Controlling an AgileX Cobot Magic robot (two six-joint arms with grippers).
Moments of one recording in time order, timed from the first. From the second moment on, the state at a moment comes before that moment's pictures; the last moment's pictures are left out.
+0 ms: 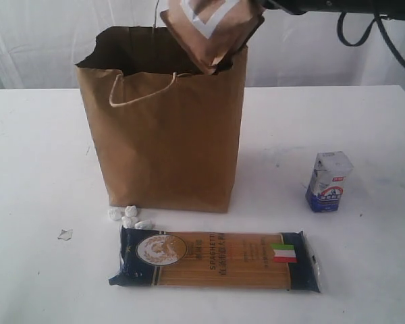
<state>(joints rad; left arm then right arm) -0.12 0.22 0.01 0.07 0.22 -0.27 0.25 1.55 -1.31 1.52 0.46 -1.40</state>
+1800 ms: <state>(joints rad) -0.12 0.22 0.01 0.07 0.22 -0.27 0.25 1.57 -1.41 1.33 0.59 -1.45</state>
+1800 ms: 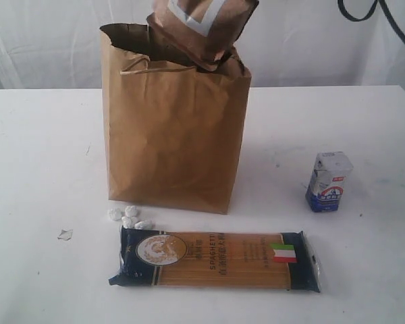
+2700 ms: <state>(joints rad) -0.12 0.22 0.01 0.07 0.22 -0.27 0.25 1.60 -1.41 1.25 0.61 -1.44</state>
